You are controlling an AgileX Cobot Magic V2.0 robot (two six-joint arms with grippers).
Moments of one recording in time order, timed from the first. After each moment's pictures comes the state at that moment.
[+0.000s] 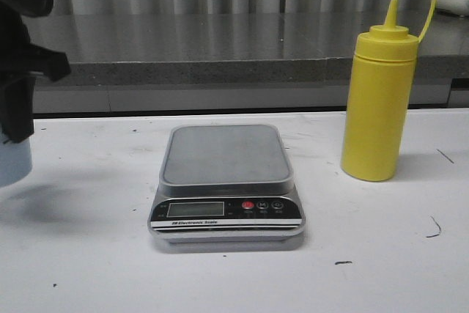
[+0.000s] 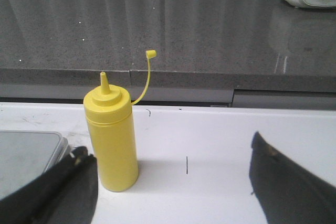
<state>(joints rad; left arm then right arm) -0.27 1.69 -1.26 -0.02 1.04 0.04 0.03 0.35 -0.48 0.10 0.37 -0.03</state>
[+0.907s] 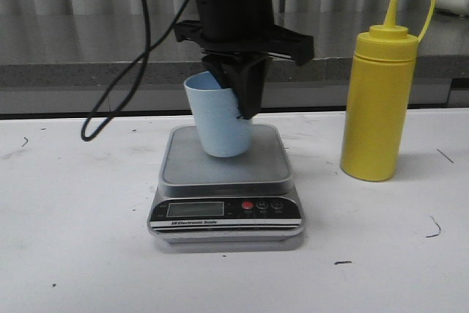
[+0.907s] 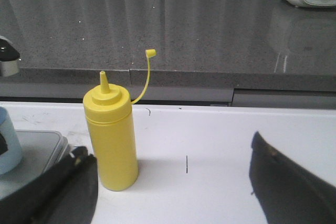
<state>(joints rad) -0.71 2.14 -1.98 -0.02 1.23 0.04 0.03 0.35 -0.48 0.10 0.38 -0.03</state>
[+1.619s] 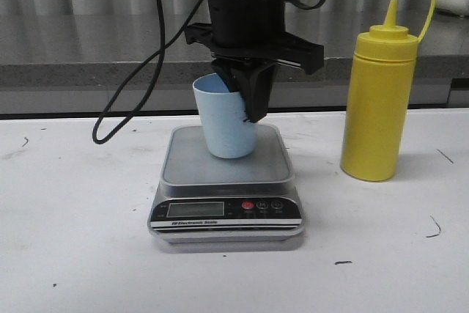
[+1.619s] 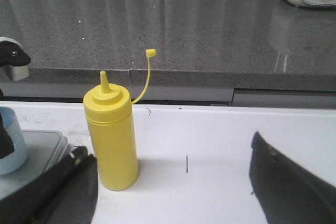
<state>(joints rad) -0.72 2.17 -2.01 0.02 1.24 0.03 0.03 0.35 -0.48 0.10 0.38 -0.03</state>
